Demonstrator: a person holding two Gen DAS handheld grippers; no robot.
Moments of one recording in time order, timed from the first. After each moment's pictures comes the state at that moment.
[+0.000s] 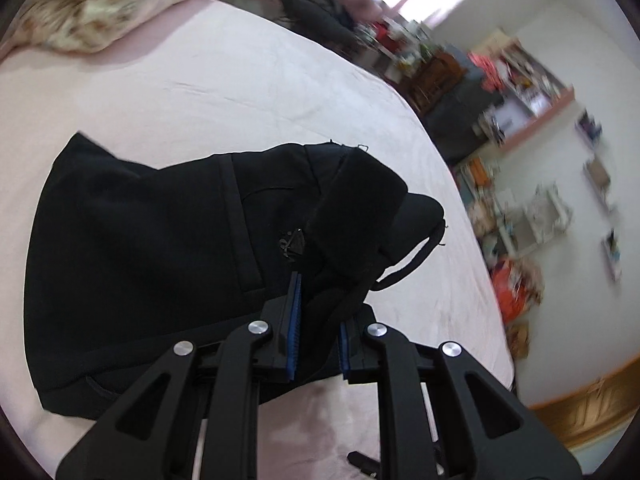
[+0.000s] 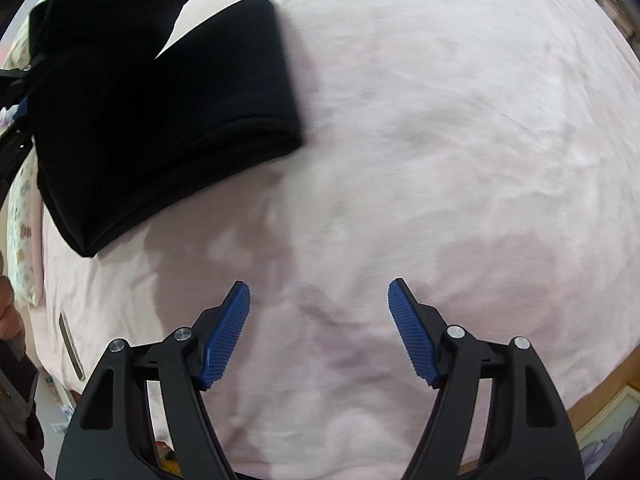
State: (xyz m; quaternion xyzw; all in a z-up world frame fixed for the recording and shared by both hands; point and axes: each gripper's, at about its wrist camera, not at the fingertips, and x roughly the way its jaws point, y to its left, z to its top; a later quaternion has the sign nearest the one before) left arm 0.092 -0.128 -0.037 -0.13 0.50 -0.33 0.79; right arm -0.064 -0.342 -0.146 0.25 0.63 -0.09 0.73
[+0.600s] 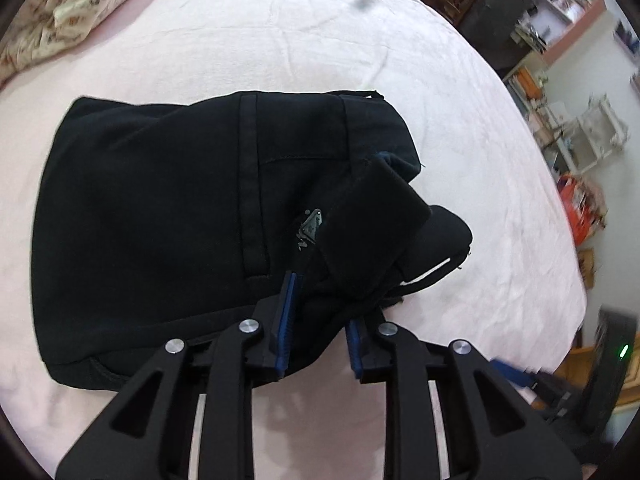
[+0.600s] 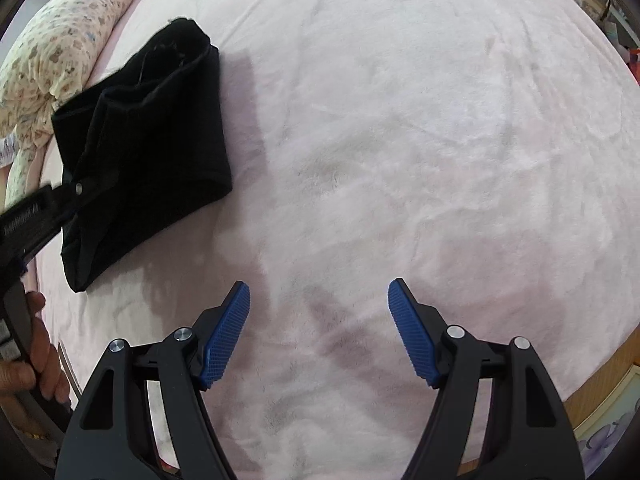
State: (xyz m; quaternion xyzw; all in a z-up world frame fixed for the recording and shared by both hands) left arm 0.059 -0.172 -0.084 0.03 0.58 -0.27 0.77; right arm -0.071 -0.382 -0.131 0.26 0.61 -0.13 0.74
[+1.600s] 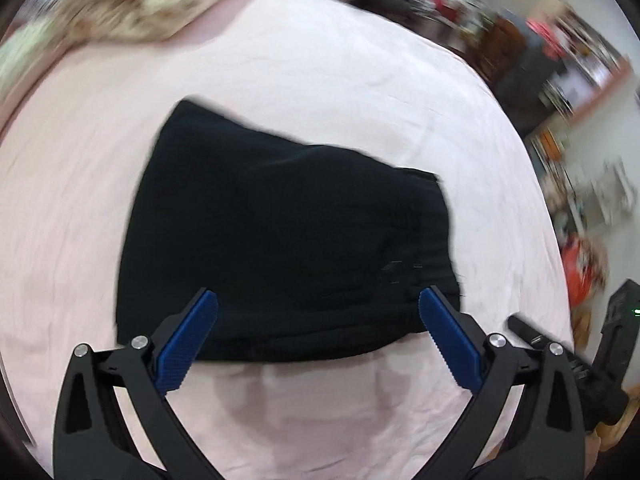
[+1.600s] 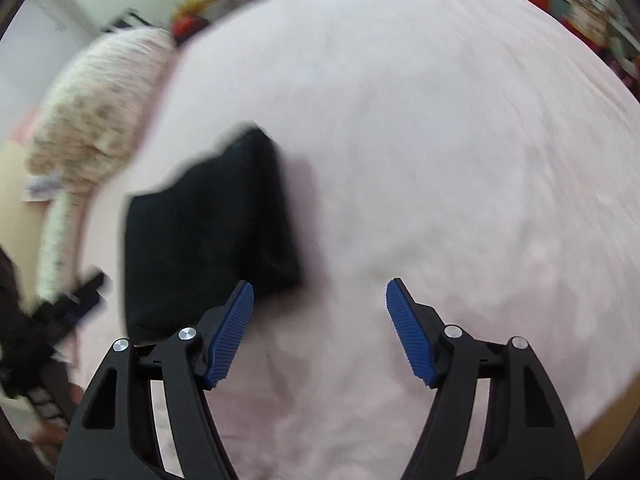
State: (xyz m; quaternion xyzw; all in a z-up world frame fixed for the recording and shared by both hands) left arm 0.065 -0.057 -0.043 -0.07 0.56 -0.19 0.81; right arm -0.032 -0.386 -0.077 0.29 0.48 -0.06 0.82
